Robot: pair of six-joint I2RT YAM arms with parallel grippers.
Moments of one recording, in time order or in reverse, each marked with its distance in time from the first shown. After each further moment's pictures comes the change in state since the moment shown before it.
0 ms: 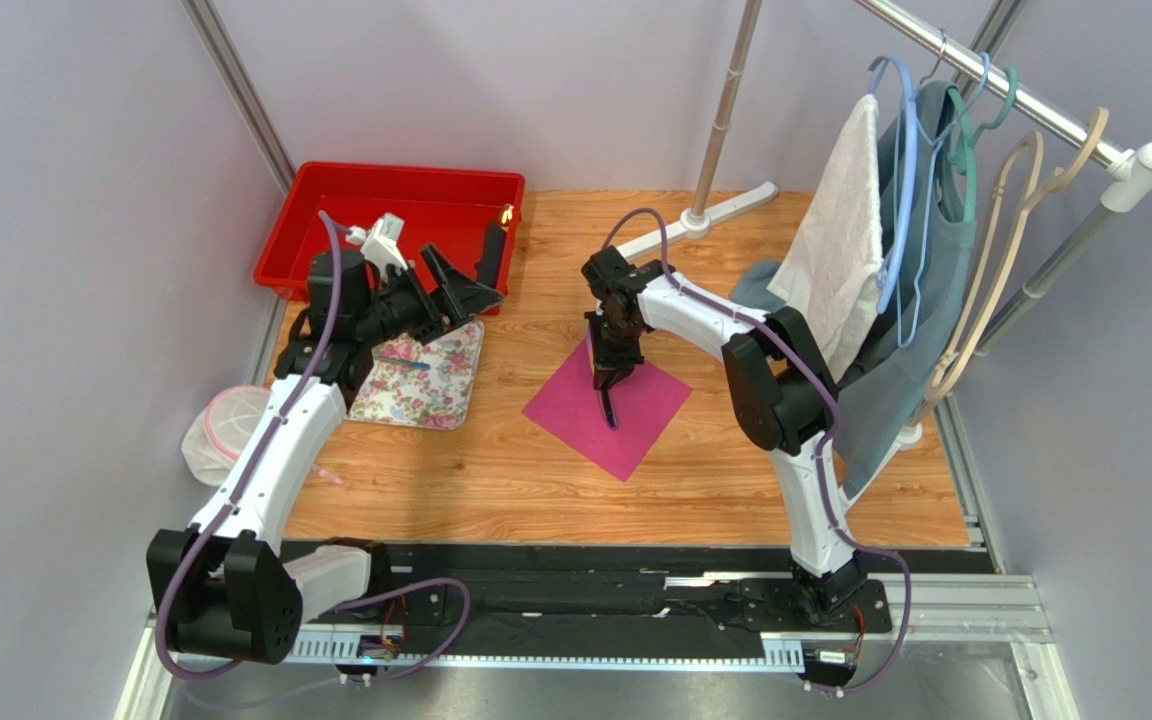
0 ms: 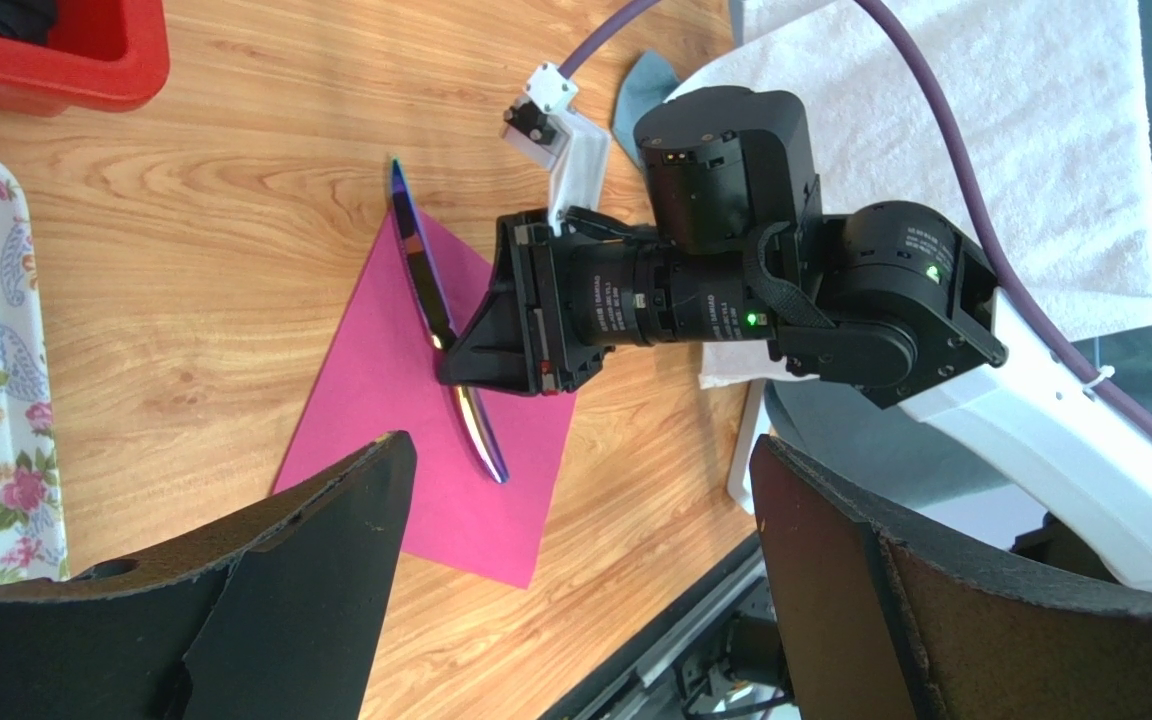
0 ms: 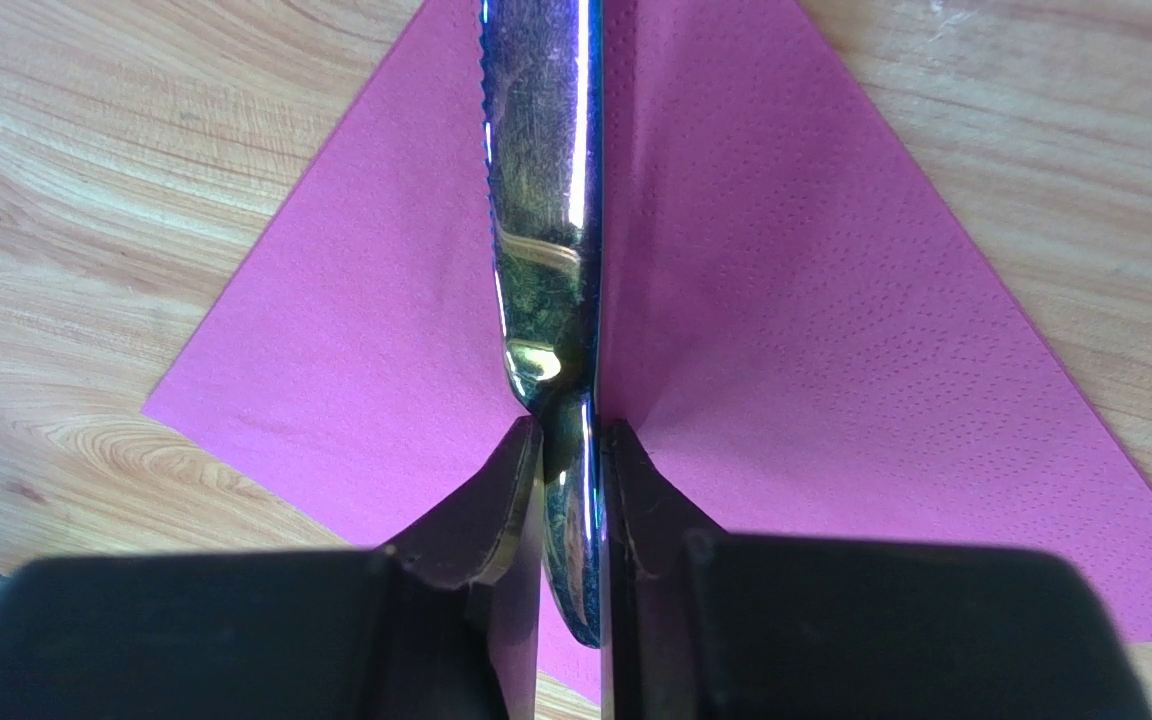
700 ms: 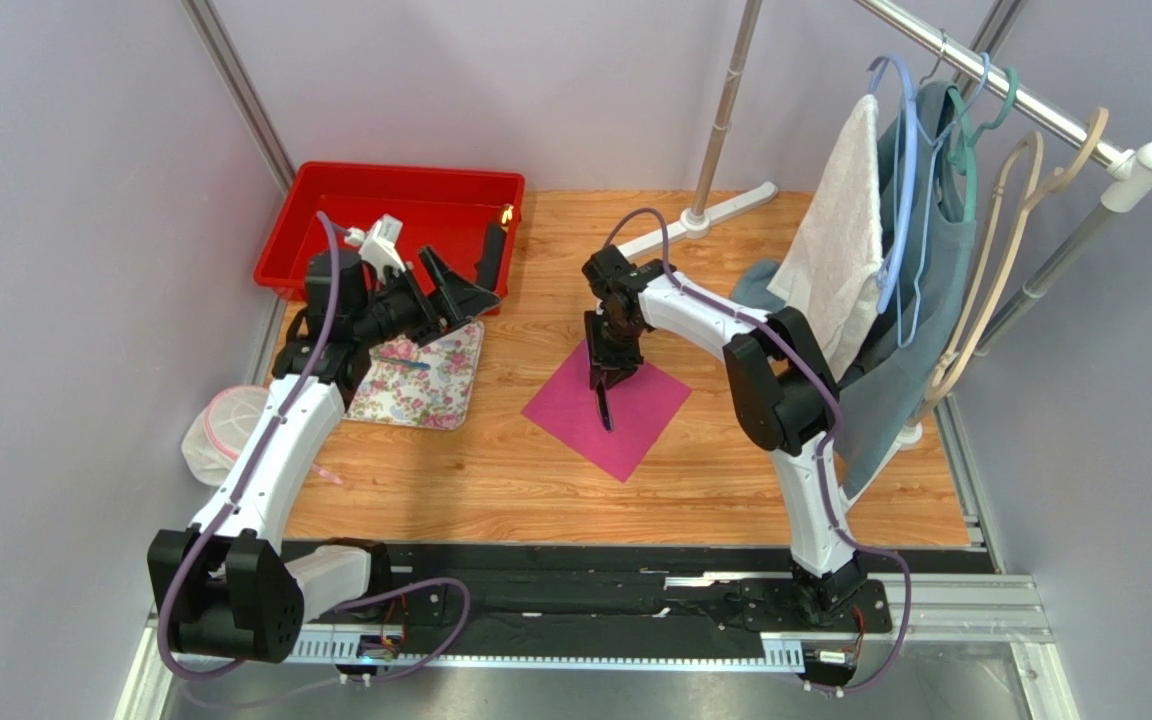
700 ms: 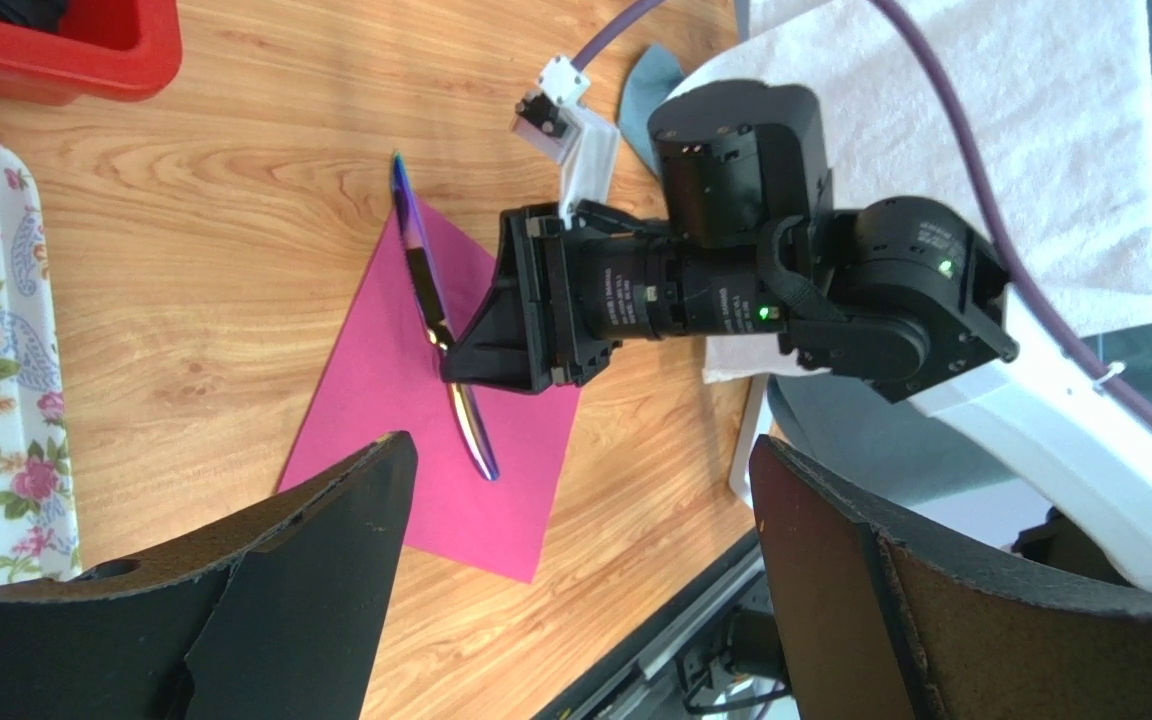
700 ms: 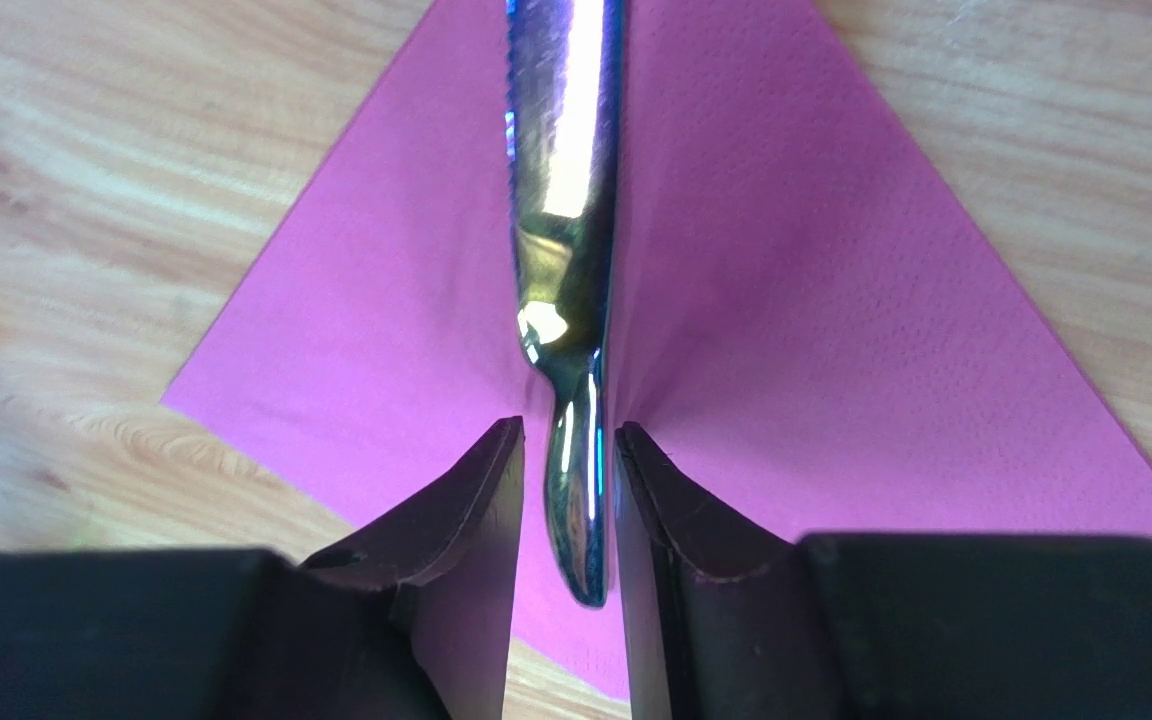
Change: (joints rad) left arm 0.018 0.002 -0.005 -0.008 0.017 0.005; right arm 0.000 -0.003 0.000 0.000 -0.014 0.017
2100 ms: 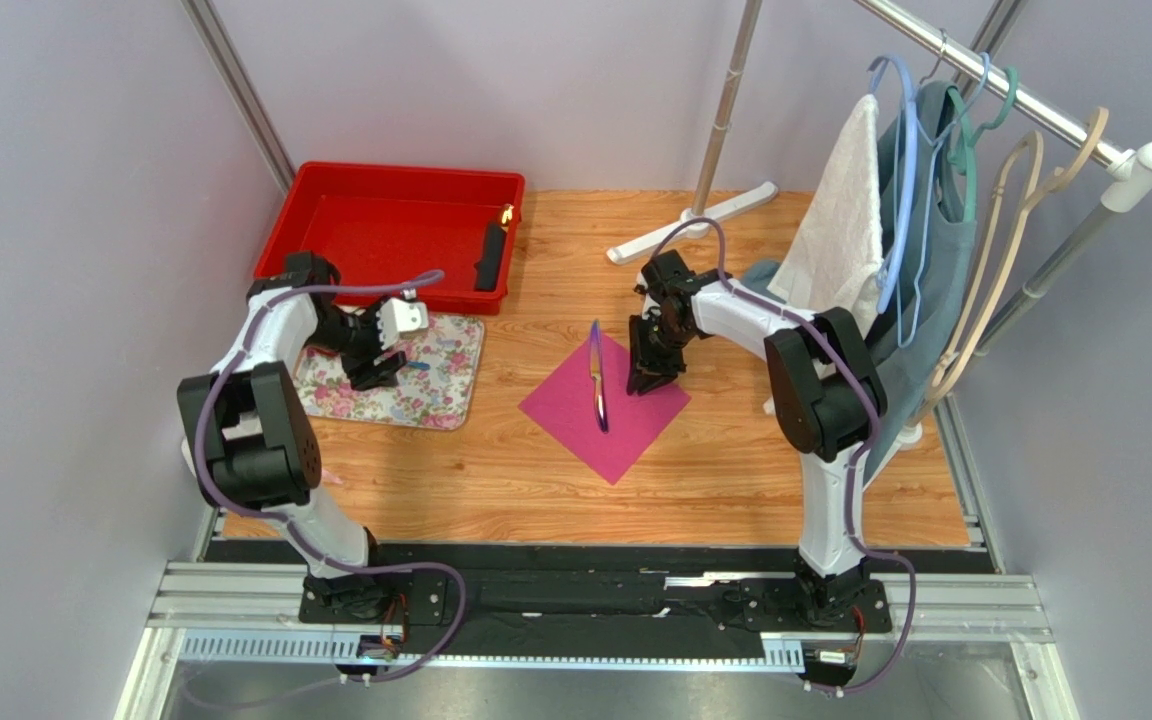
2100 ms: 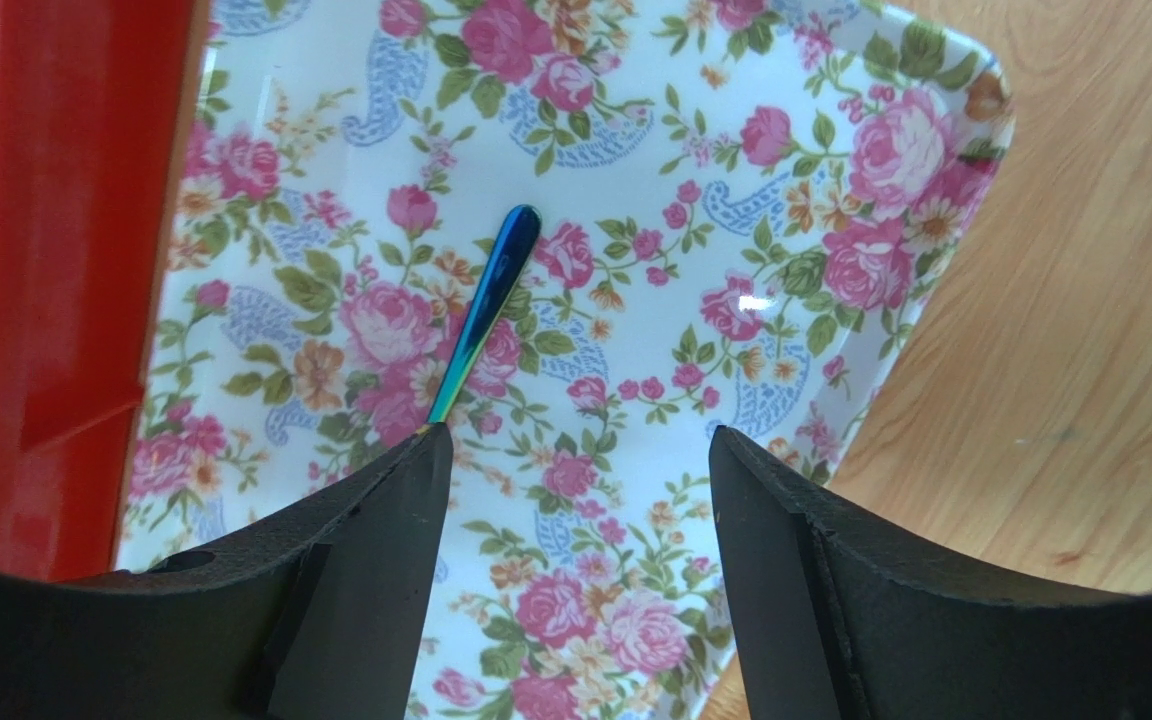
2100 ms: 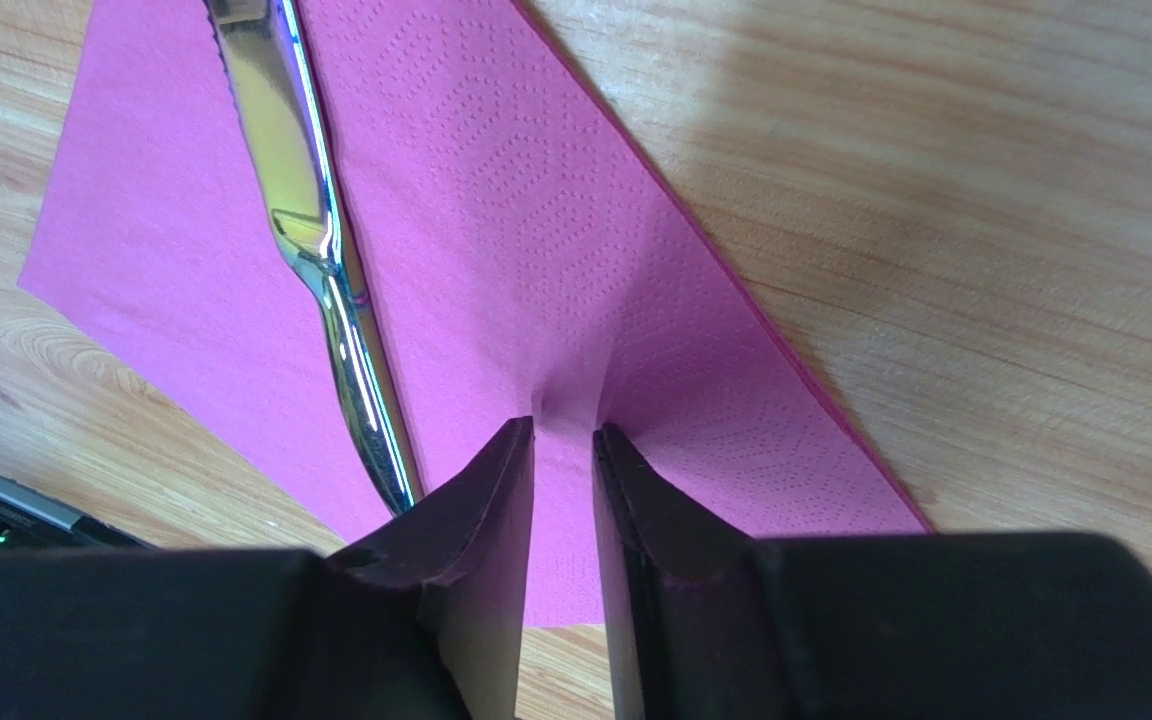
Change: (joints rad) left arm 0.308 0.503 0.291 -0.777 -0.009 2.212; right arm -0.153 -0.145 -0.273 0.129 -0.141 -0.102
